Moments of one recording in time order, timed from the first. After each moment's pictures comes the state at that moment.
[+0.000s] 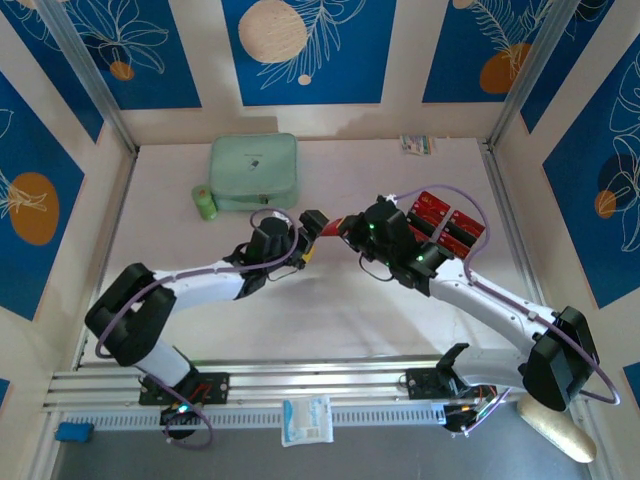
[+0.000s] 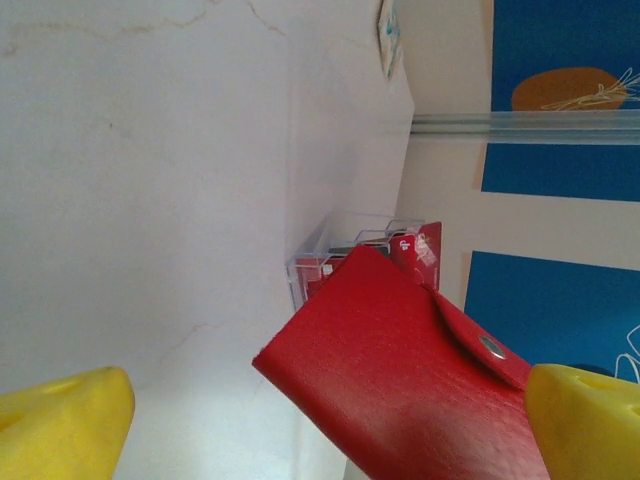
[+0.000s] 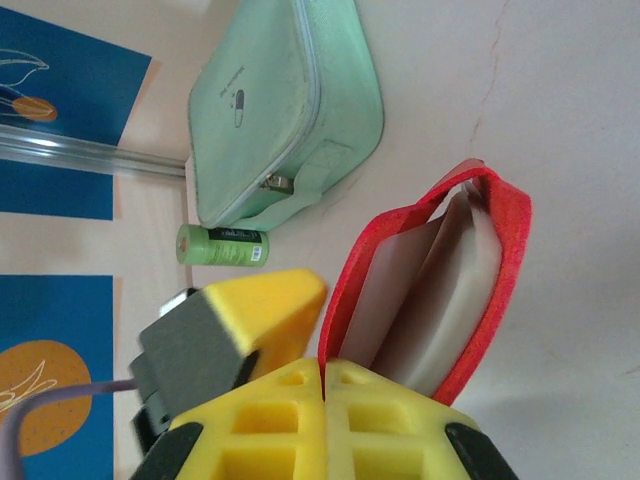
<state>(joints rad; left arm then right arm) -0.74 1.56 0.75 0.43 0.08 -1.48 0.72 1.20 0.88 -0.20 0.10 1.22</state>
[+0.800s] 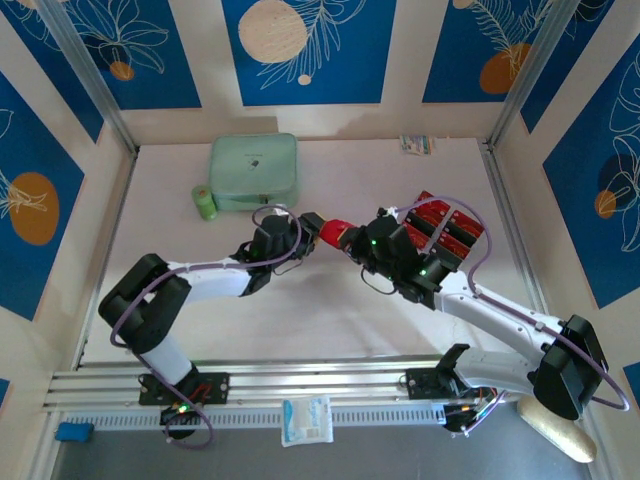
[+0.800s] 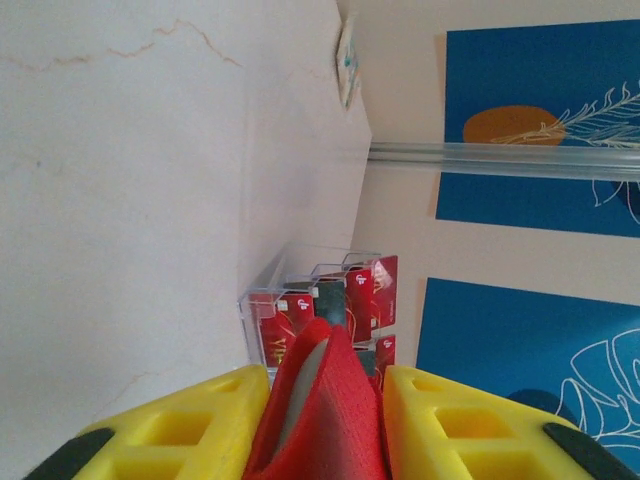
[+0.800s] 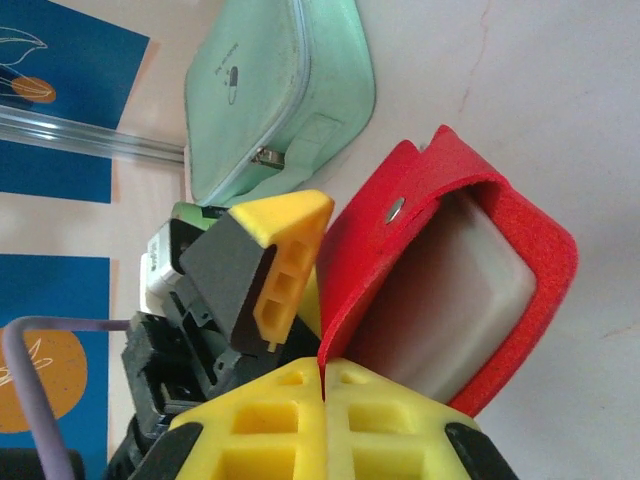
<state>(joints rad) -0.72 1.64 0.77 0.60 0.05 -1.52 0.77 1.12 0.78 -0.18 0.13 1.24</state>
